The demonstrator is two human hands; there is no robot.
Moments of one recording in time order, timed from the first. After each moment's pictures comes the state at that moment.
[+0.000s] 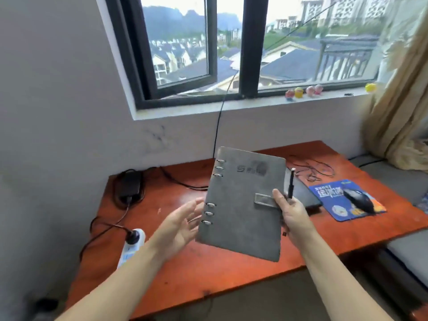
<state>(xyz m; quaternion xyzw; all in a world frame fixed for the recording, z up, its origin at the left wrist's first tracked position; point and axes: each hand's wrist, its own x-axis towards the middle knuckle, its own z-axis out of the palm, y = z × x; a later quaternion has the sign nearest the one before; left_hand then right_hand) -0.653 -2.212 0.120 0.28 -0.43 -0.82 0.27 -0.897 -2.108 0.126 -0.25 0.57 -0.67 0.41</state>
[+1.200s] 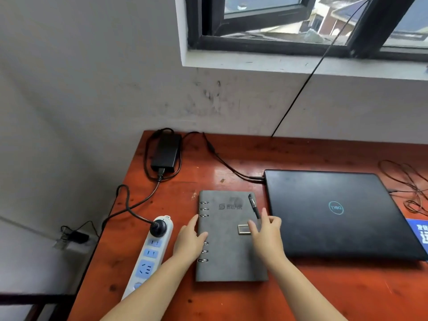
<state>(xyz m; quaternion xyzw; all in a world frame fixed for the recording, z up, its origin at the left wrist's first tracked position) -0.619 -2.321 -0.046 0.69 -0.57 -0.42 0.12 -0.812 -2.283 -0.019 -0.44 0.81 -0.23 0.31</state>
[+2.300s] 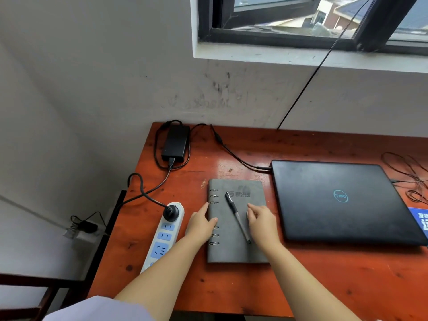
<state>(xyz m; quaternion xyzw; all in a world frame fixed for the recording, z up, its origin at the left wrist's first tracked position) -0.614 -2.320 -0.052 0.67 -0.57 -0.46 0.11 -0.780 -2.282 -0.020 -0.48 0.78 -0.29 0.26</state>
